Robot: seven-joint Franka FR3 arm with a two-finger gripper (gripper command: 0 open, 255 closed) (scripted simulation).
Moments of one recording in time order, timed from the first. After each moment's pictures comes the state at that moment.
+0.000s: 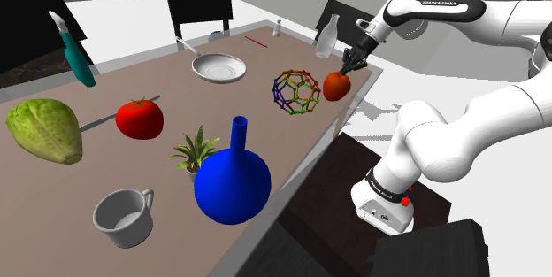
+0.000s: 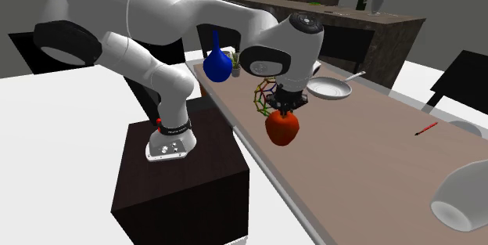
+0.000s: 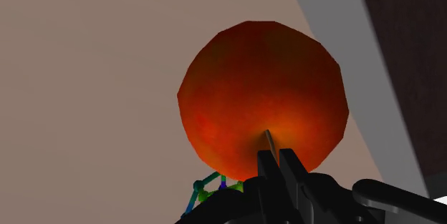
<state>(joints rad) 0.60 -0.75 -1.26 -2.31 -0.30 1.98 -1.58</state>
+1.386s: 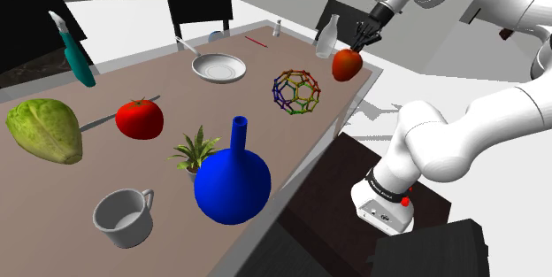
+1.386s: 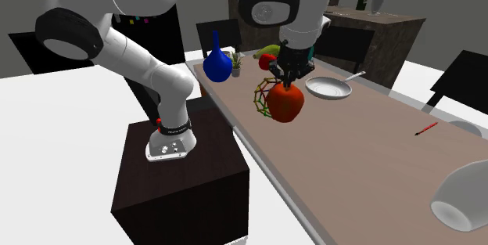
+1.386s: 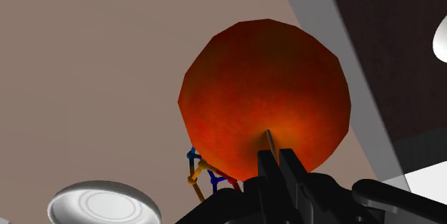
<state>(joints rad) 0.57 -0.76 -1.08 -2.11 -0.23 1.73 -1.52</state>
